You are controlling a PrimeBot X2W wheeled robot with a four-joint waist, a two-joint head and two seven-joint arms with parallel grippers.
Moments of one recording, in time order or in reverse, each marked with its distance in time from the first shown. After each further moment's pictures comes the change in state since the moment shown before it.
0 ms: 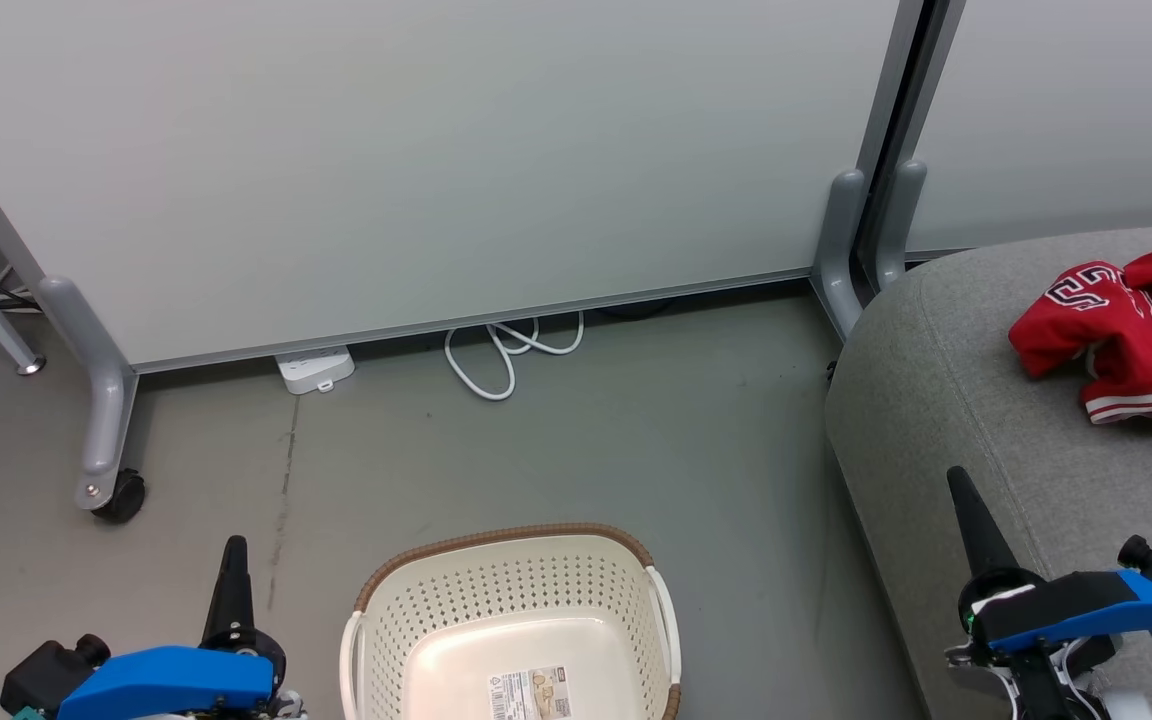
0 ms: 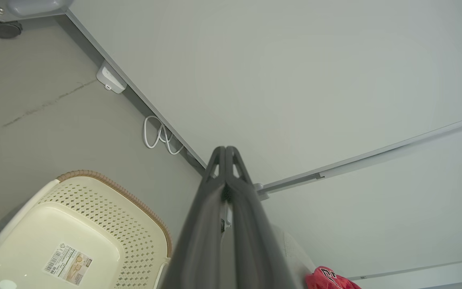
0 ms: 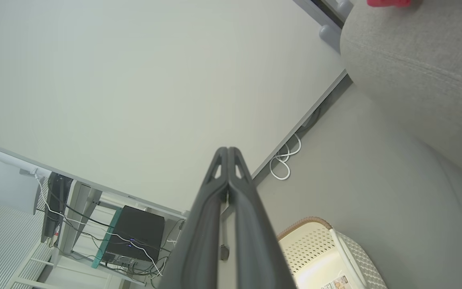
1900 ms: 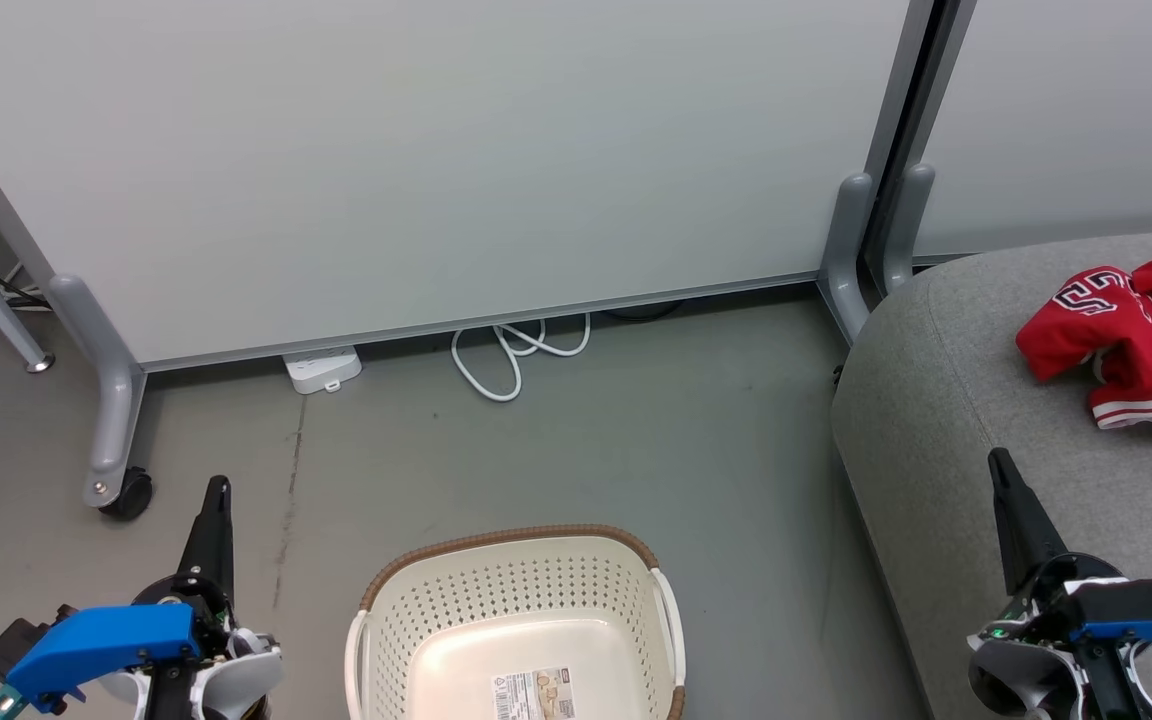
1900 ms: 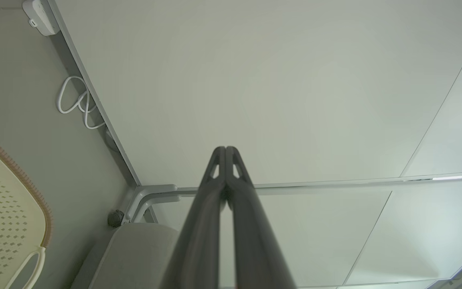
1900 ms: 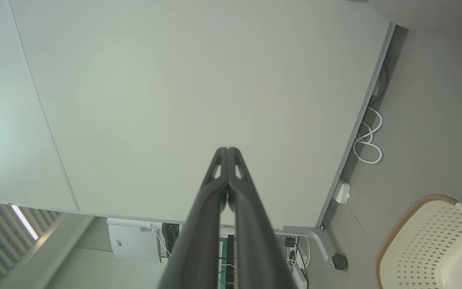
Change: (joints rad) left arm -0.063 0.000 0.052 -0.057 -0.457 0.000 0.130; right arm 0.014 0.010 -0.062 -0.067 0.505 0.000 0.072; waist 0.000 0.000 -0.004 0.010
